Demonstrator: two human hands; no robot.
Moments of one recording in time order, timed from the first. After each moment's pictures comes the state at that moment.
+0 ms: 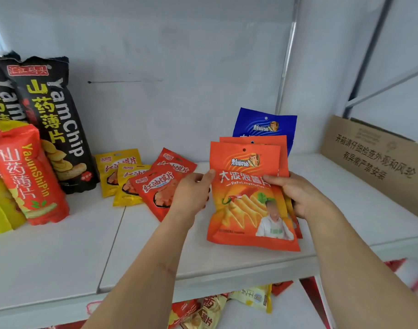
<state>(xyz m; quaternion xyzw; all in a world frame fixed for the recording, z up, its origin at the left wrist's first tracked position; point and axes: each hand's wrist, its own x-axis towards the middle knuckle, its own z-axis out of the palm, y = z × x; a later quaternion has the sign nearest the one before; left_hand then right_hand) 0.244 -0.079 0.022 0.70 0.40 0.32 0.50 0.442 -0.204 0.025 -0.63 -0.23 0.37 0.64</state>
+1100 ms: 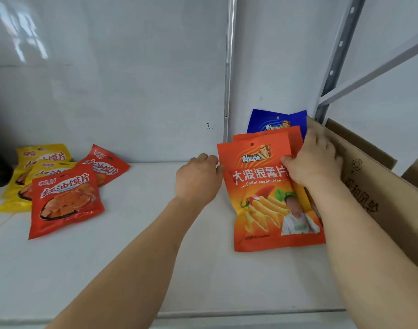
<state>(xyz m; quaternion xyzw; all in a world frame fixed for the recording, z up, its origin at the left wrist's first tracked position) 0.504 -0.130 0.021 0.86 0.44 0.26 0.00 0.698 -0.237 0.060 -0.91 -0.34 -0.06 0.22</state>
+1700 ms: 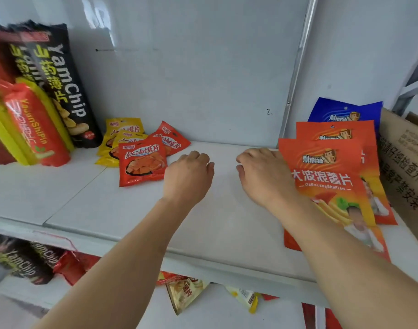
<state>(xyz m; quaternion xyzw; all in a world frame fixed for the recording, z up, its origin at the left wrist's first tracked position) 0.353 -0.140 0.003 0.81 0.53 0.25 -0.10 0.513 -0.204 0.023 -0.68 -0.69 -0.20 0.14</state>
